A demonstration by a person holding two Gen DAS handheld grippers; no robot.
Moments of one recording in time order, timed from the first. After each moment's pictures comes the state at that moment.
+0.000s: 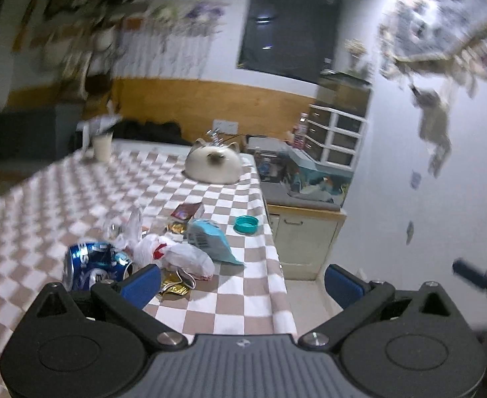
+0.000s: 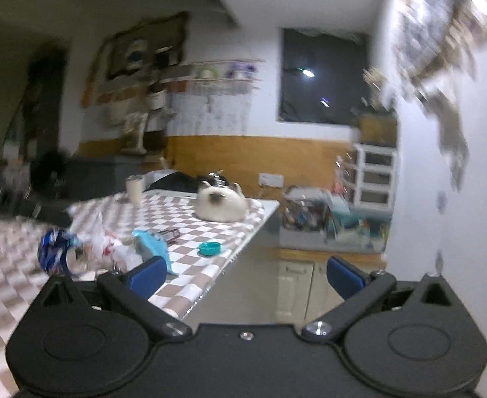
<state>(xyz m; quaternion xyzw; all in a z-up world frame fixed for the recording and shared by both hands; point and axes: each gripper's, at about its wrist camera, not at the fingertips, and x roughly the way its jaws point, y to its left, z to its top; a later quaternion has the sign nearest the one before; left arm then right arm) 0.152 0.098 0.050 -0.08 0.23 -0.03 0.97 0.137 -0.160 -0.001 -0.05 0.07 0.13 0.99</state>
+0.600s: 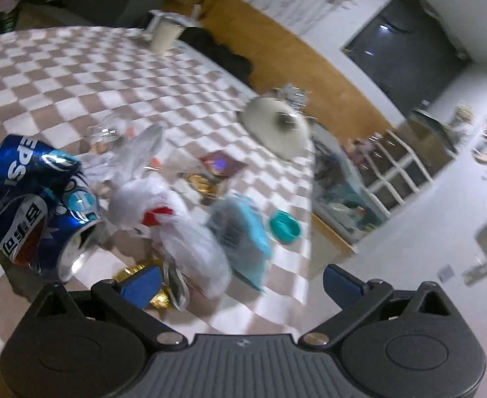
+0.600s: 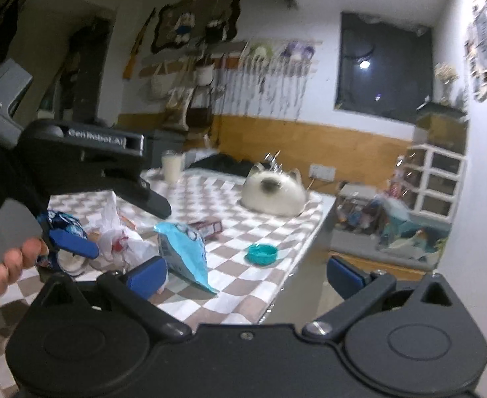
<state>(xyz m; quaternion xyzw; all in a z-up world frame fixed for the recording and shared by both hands) 0.295 0.151 -0.024 -0.33 0.29 0.04 0.90 0.262 -0.078 -0.027 -0.08 0.11 0.22 0.97</state>
